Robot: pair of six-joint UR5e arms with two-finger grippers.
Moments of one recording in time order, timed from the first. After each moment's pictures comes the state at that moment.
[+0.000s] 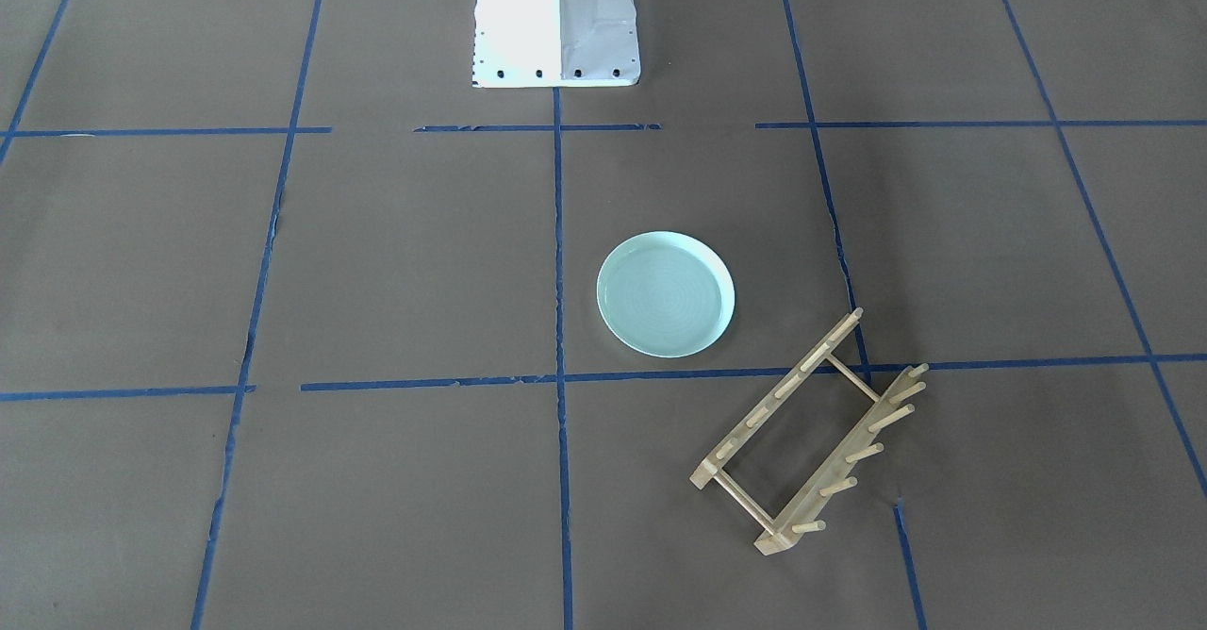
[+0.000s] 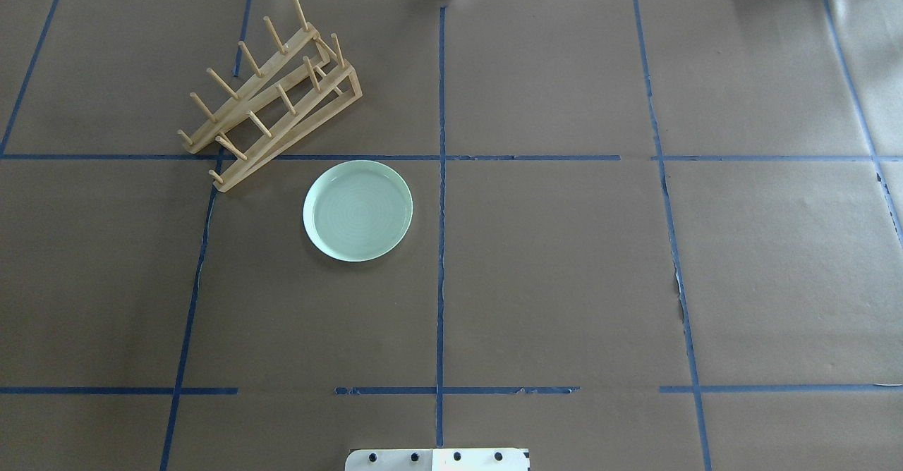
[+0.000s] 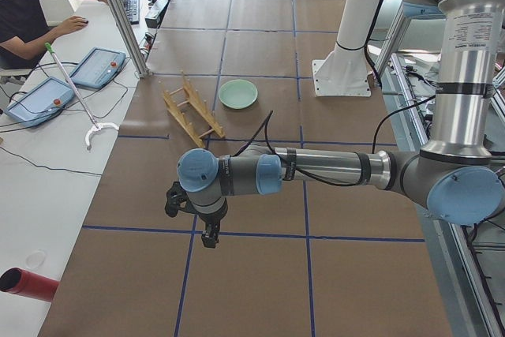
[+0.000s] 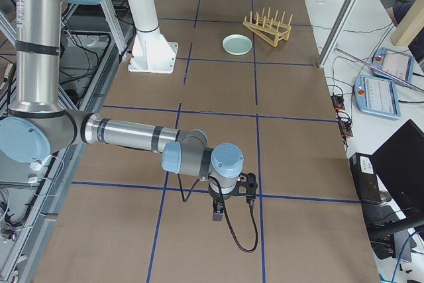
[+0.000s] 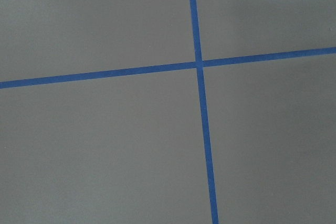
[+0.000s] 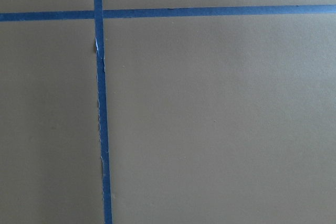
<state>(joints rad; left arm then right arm) -1.64 -1.59 -1.60 -1.44 -2.38 0.22 1.62 -1.69 1.59 -1.59 2.30 -0.07</state>
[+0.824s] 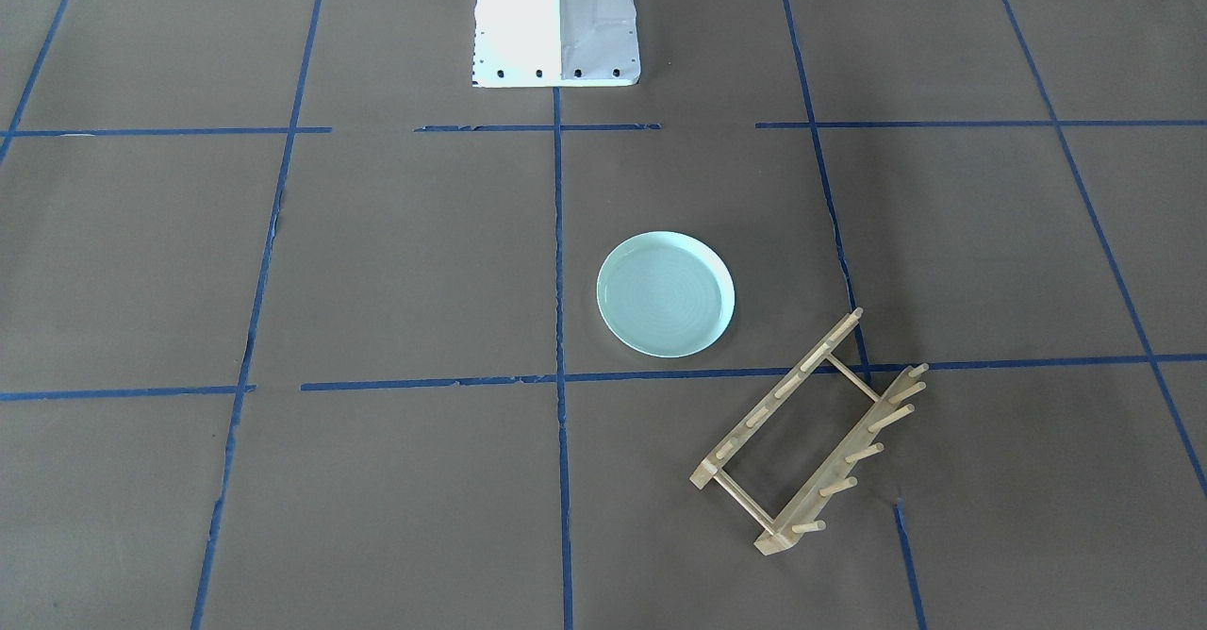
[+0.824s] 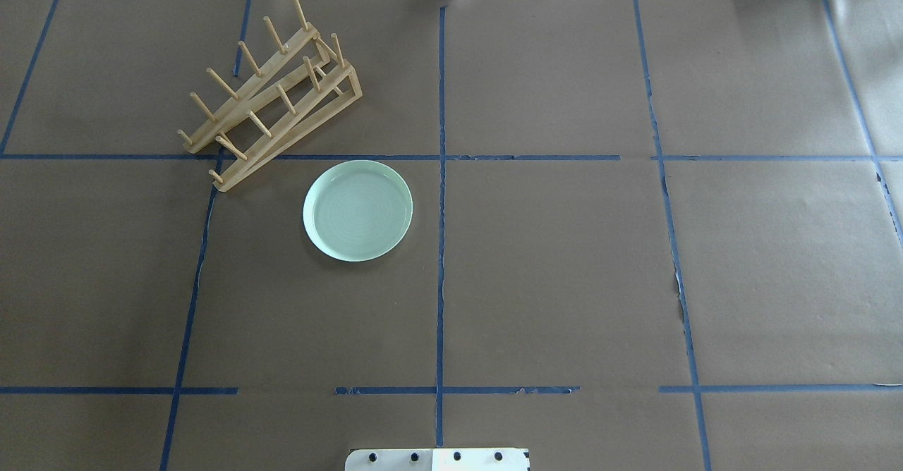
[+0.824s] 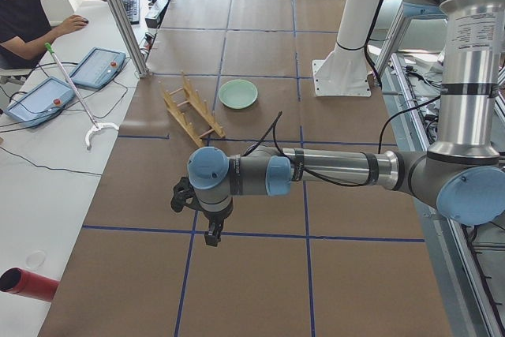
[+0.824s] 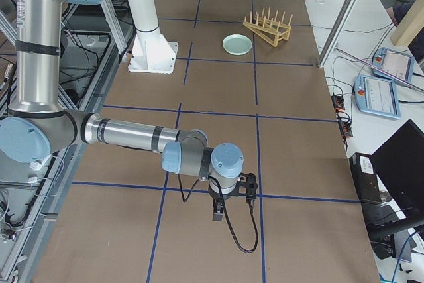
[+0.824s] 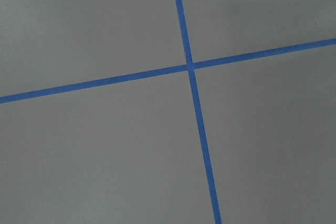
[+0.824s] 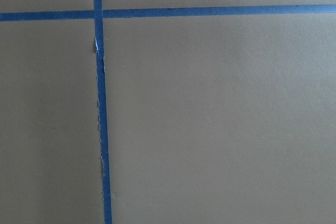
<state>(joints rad) -1.63 -1.53 -1.64 -1.51 -2.38 0.25 1.62 -1.69 1.59 -1.59 2.30 -0.07</state>
